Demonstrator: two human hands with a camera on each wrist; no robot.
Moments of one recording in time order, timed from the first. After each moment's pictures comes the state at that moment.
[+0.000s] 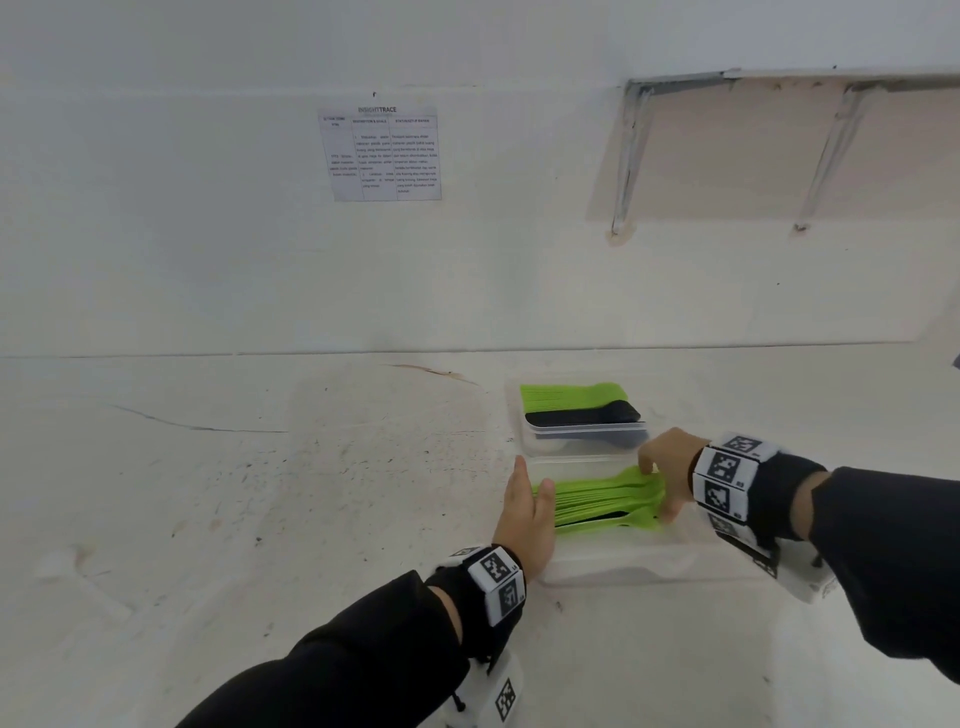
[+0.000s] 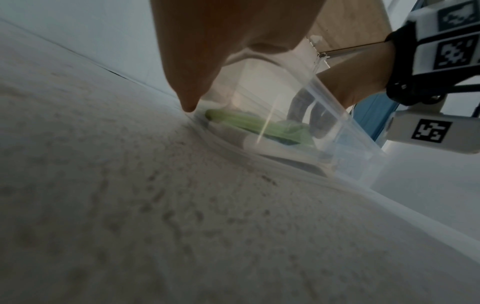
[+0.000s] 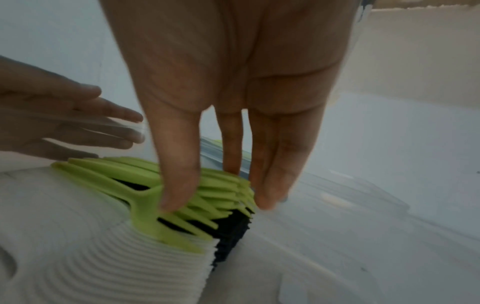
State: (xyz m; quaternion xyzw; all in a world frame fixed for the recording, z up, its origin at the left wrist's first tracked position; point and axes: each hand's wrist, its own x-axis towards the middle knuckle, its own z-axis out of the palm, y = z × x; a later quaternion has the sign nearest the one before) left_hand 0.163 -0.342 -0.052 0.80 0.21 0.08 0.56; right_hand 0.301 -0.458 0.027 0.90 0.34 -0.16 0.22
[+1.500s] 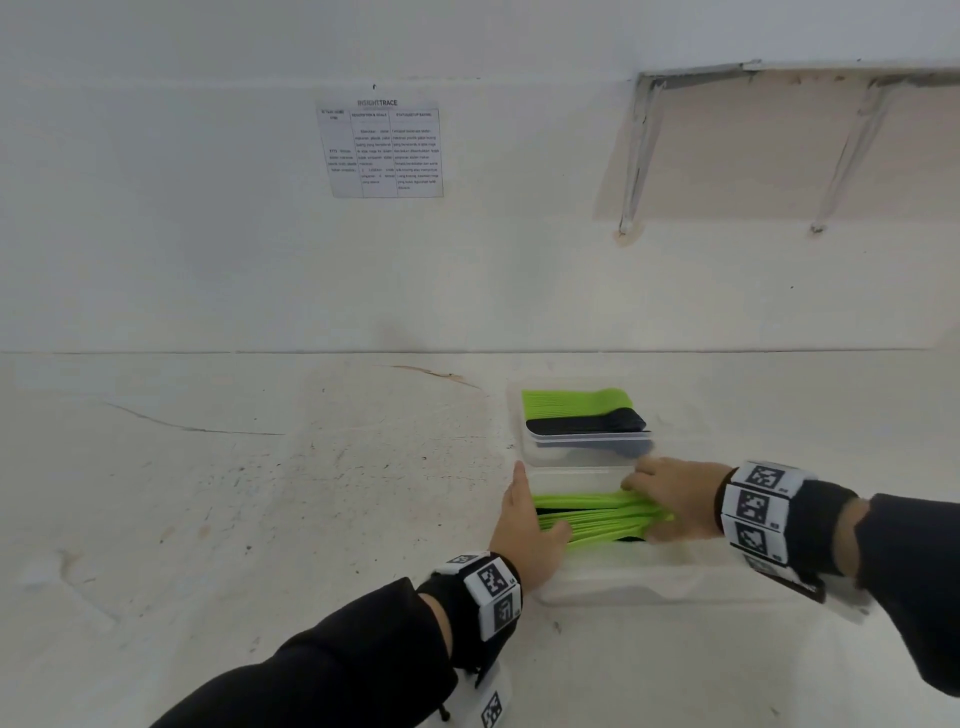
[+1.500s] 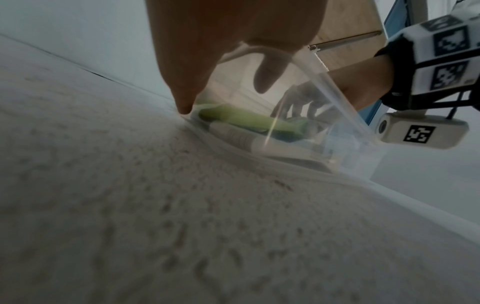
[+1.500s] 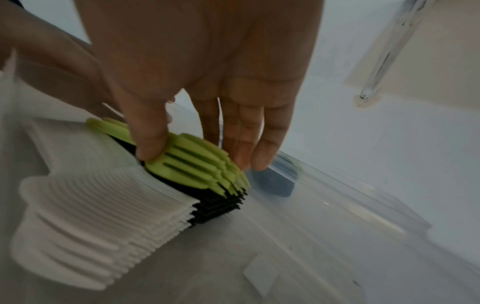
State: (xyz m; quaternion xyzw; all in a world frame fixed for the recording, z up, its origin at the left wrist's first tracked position) left_hand 0.170 -0.337 -0.049 0.82 0.24 0.04 0.52; right_hand 0.310 -0.472 0.005 0.84 0.49 -0.14 0.19
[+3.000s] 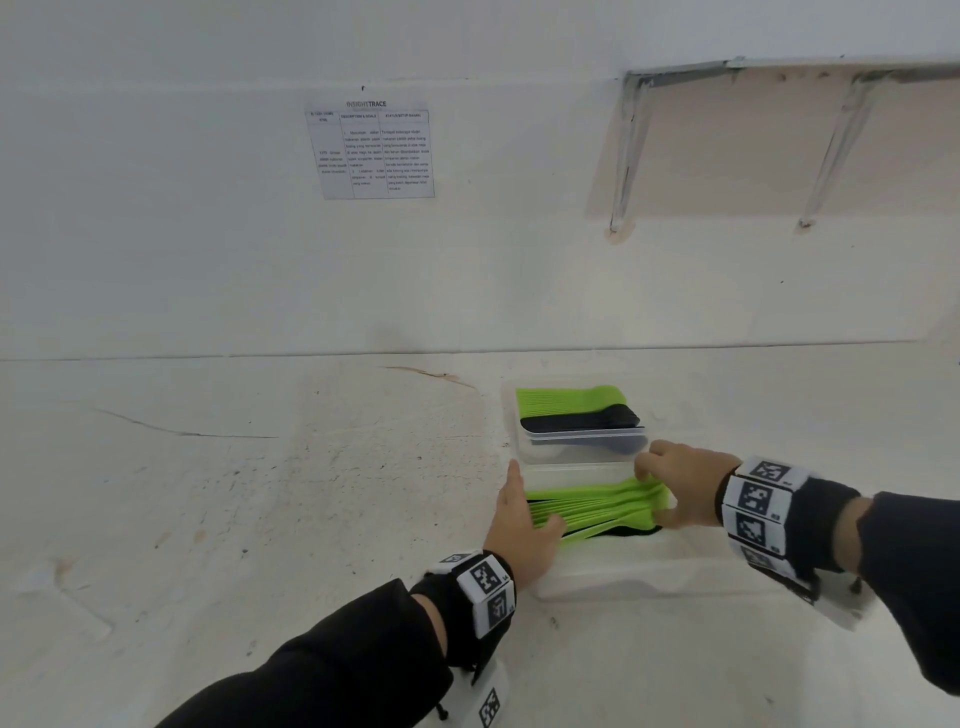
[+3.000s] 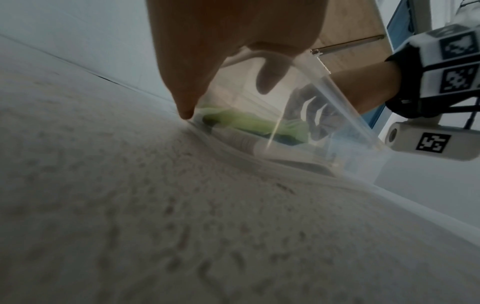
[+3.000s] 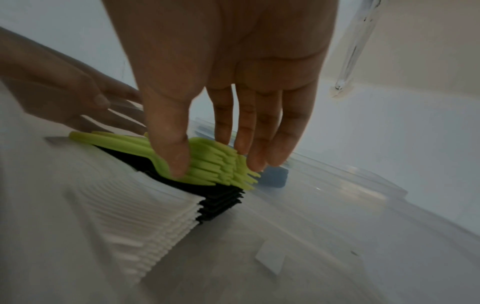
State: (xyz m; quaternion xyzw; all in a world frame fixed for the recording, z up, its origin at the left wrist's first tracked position) left_hand 0.171 -0.334 -0.054 0.81 0.24 0.04 0.54; right_hand 0.308 -0.481 0.013 0.89 0.42 -0.12 0.14
